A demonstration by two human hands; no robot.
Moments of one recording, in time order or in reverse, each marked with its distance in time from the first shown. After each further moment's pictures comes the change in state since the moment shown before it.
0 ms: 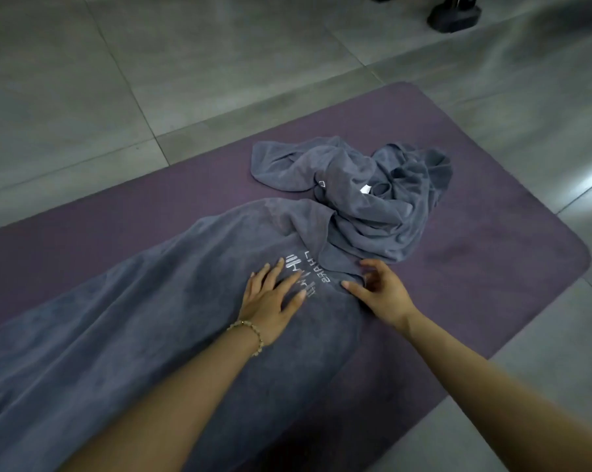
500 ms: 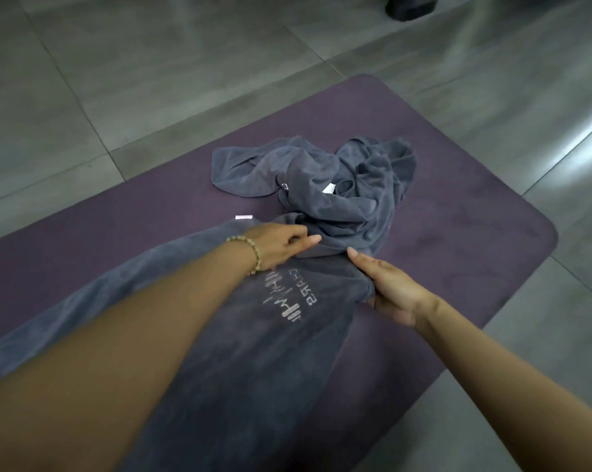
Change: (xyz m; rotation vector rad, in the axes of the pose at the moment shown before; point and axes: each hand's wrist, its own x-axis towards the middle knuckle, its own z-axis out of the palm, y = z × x) left_hand 0.085 0.083 -0.083 0.165 -0.207 0.274; right_hand -0.010 -0.027 -0.058 0.781 -0.384 0.203
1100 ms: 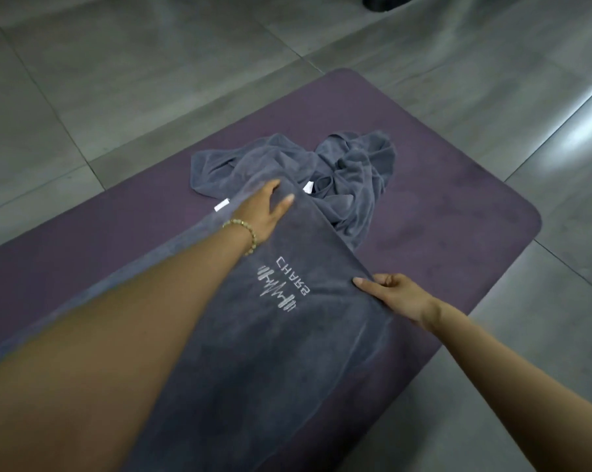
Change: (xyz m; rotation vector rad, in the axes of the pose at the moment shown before) left_hand 0.047 0.000 -0.001 -0.269 0.338 -0.159; right_hand -0.025 0.016 -0.055 -0.371 0.223 0.096
